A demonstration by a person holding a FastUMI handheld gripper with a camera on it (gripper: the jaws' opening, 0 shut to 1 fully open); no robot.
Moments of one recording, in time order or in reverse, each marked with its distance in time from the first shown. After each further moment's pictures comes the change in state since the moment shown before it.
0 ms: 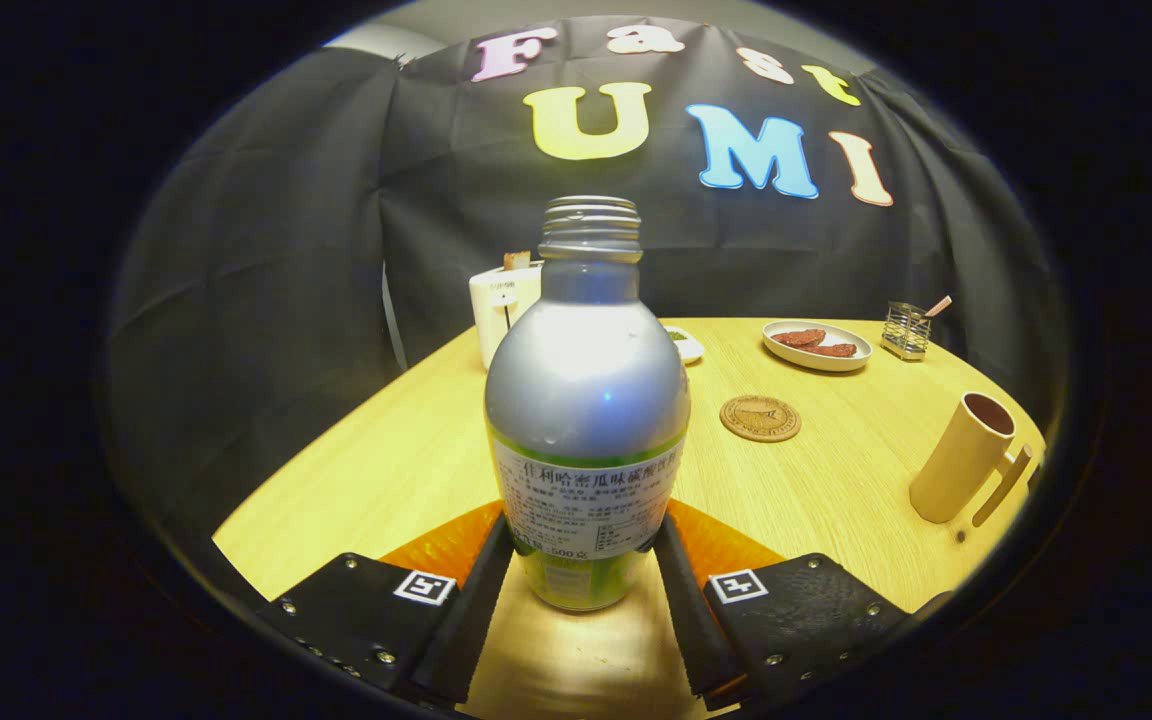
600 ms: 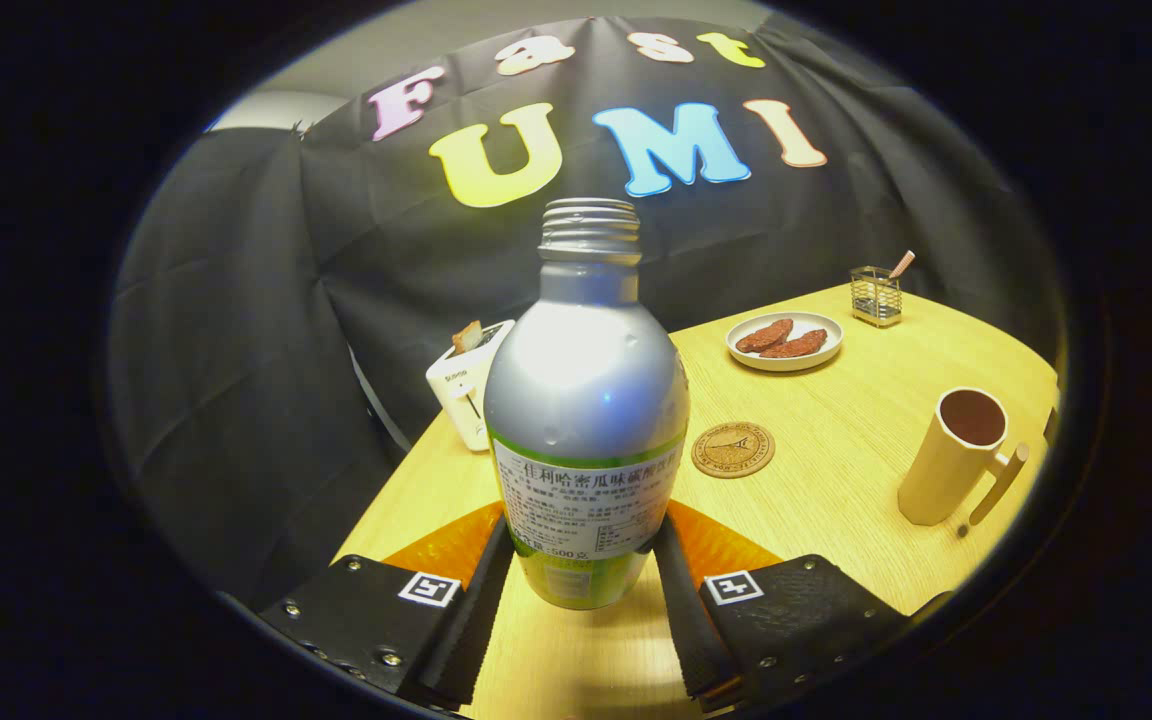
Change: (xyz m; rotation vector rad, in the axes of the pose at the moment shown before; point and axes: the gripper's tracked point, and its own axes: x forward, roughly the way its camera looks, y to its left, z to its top) arm -0.006 -0.041 0.071 0.275 -0.047 0.000
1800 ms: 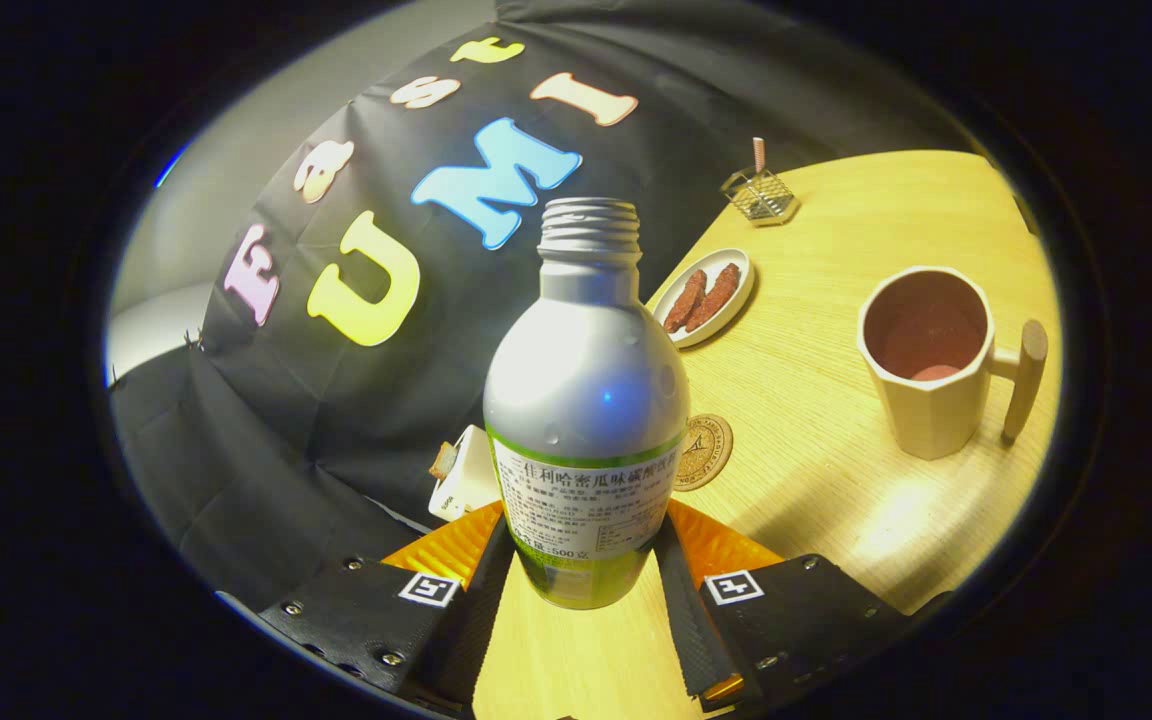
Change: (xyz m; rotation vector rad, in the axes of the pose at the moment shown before) arm -0.003 -0.080 0.039 0.595 -0.067 0.028
